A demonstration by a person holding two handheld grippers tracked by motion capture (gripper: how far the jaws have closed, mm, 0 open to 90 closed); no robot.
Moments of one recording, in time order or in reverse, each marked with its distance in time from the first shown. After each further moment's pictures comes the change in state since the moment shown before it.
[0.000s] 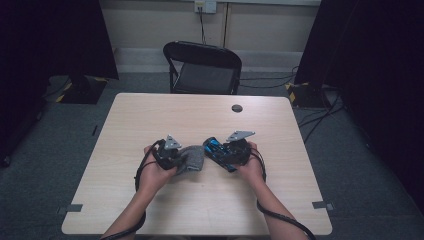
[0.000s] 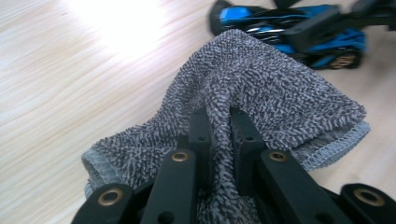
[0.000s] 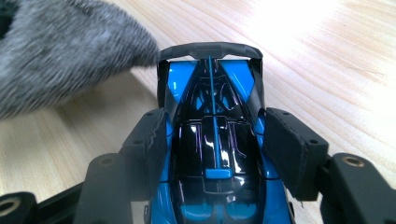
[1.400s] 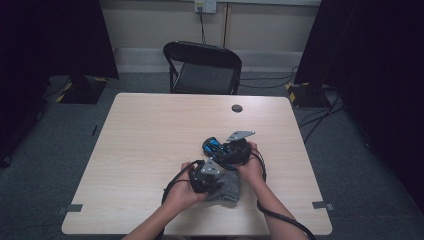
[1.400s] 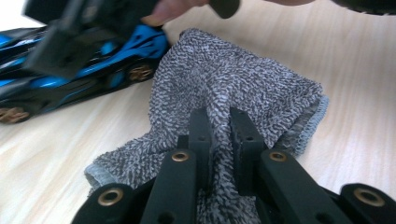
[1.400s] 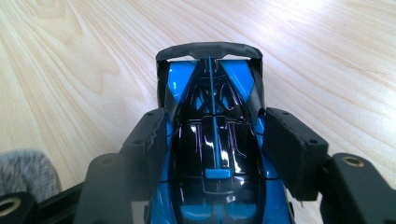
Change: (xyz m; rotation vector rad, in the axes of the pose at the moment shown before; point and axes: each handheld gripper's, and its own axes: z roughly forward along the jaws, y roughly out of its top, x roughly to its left) left arm -0.101 0.015 0.030 0.048 -0.323 0.221; right arm -0.001 0.000 0.000 0.000 0.003 0.003
